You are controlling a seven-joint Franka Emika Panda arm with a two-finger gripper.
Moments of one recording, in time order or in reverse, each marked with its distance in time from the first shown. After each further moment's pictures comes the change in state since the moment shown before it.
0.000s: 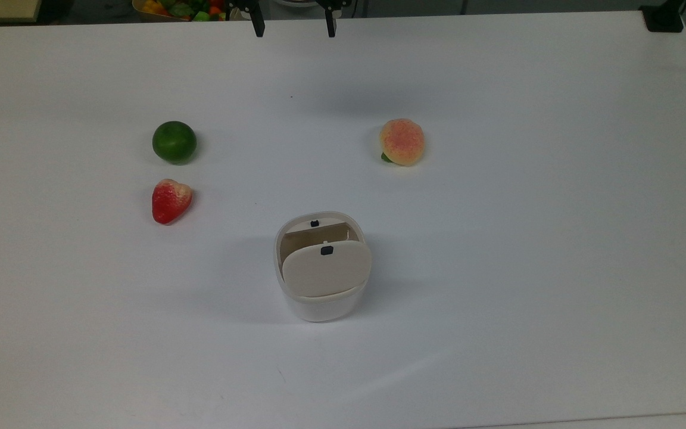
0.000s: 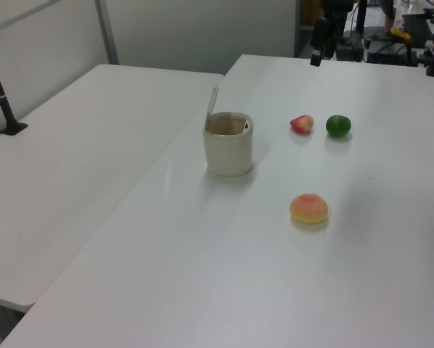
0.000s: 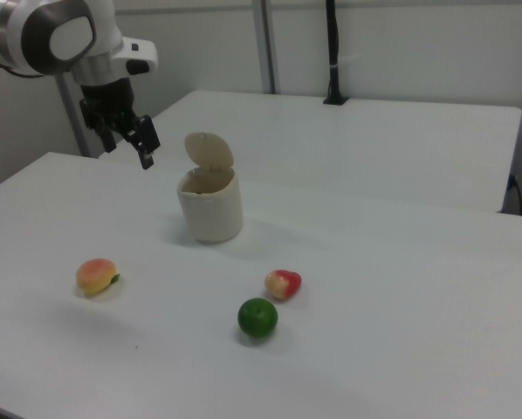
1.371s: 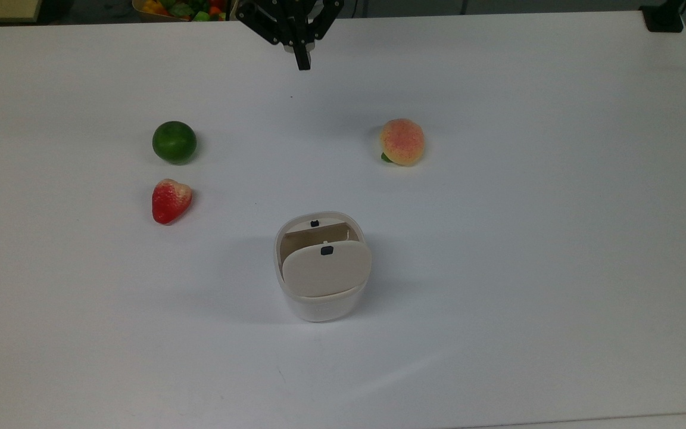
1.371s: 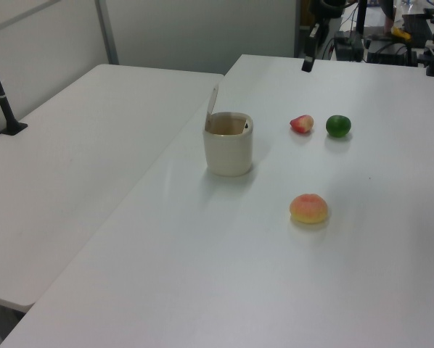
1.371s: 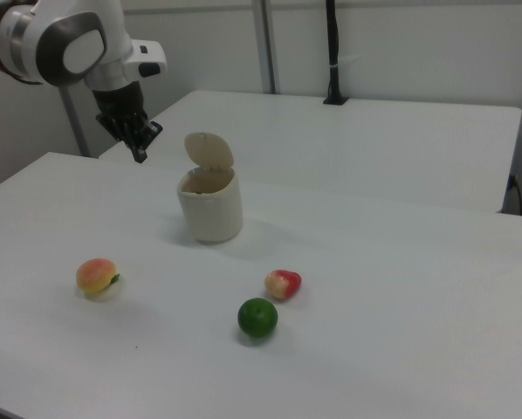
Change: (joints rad) arm 0.000 0.043 0.001 -0.004 0.044 0.123 -0.124
